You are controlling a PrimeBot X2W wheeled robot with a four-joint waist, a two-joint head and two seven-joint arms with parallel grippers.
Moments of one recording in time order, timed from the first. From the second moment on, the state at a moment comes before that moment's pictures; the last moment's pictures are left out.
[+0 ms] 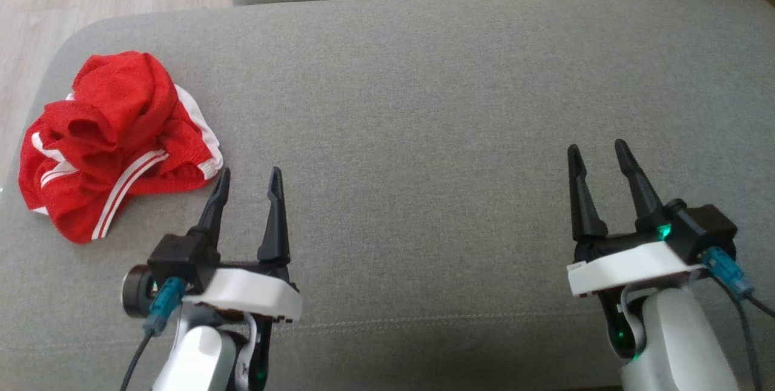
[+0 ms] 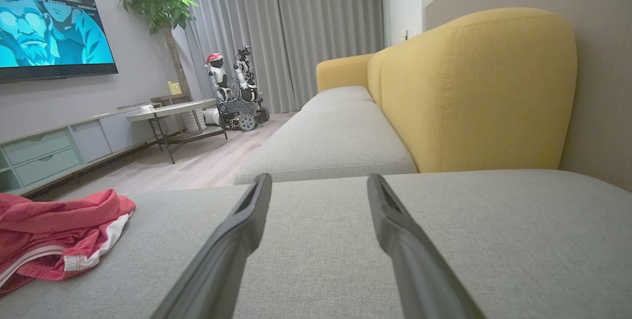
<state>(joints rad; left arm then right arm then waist) -0.09 0.14 -0.38 0.04 -0.26 0.23 -0.22 -0.19 -0.05 0.13 0.31 0.08 0.12 -0.21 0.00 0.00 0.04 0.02</state>
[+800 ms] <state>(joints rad) -0.08 0.05 -0.23 0.15 -0.16 0.05 -0.25 -0.23 -0.05 0.17 0.43 0.06 0.12 -0.25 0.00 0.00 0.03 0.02</state>
